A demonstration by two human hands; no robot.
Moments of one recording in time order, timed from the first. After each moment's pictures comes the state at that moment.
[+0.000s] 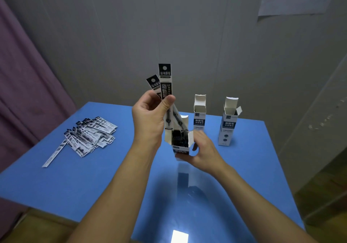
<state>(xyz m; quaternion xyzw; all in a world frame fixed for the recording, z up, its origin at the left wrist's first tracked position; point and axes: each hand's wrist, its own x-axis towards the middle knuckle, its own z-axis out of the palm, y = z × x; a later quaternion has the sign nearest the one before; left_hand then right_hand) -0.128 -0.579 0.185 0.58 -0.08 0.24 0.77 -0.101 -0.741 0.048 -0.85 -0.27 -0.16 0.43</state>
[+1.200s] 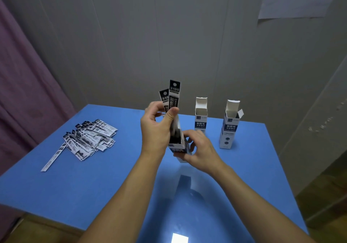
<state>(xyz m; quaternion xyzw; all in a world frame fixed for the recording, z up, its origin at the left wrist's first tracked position) -0.113 -0.576 0.152 0.68 -0.05 0.28 0.68 -0.093 -0.727 0.059 -0.85 -0.27 -0.16 0.43</state>
